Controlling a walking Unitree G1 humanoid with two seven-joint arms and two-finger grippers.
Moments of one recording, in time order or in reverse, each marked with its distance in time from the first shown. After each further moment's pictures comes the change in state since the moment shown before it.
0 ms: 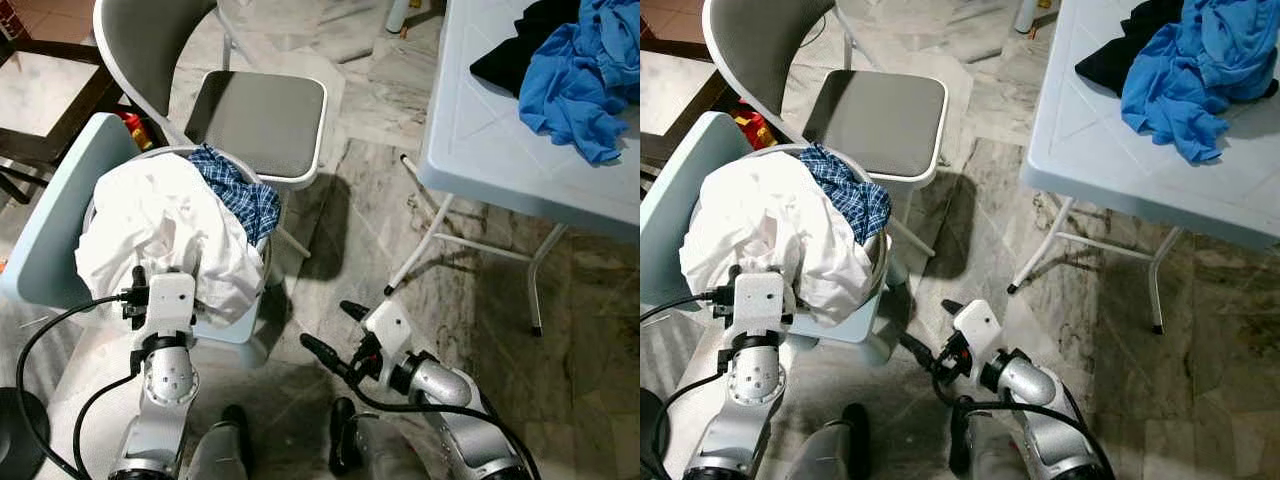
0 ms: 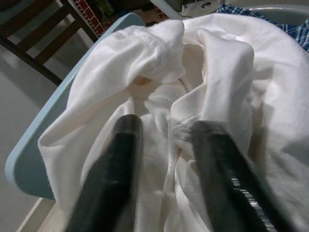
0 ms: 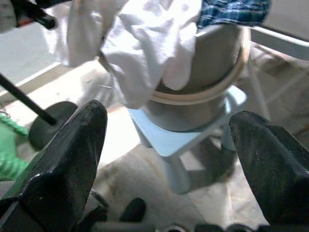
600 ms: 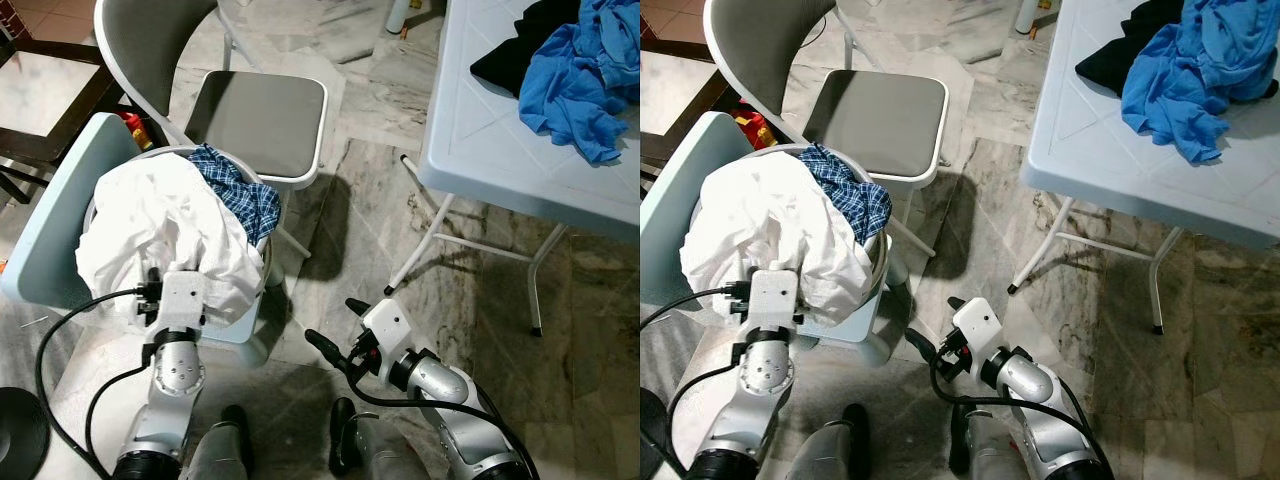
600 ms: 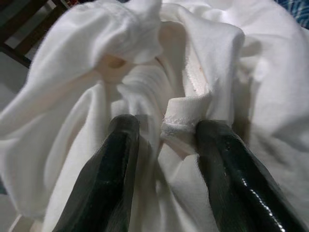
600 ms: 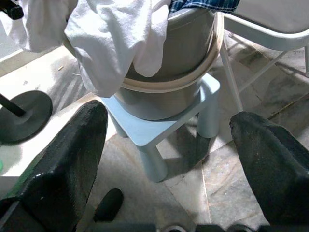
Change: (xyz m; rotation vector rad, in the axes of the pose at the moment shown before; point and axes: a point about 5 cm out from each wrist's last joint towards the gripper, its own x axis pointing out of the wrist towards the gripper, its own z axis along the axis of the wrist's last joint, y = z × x) left arm 0.011 -0.009 -0.009 0.019 0.052 -0.048; right arm 0.004 -0.007 -0.005 -0.047 0.054 -0.113
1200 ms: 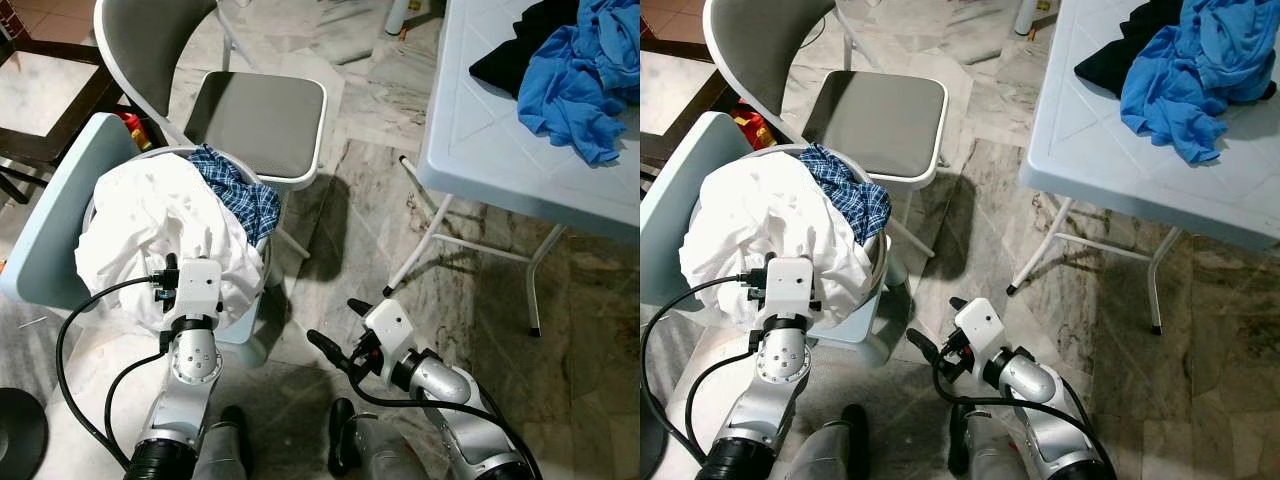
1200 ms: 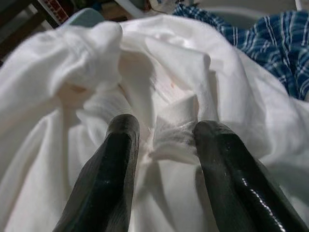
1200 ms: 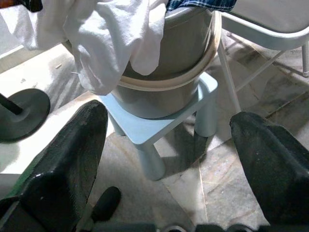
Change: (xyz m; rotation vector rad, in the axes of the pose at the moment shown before) left arm 0.002 -0.024 0.016 -0.052 -0.026 -0.057; right arm -0.002 -0.002 -0.001 -0.006 0.005 -0.002
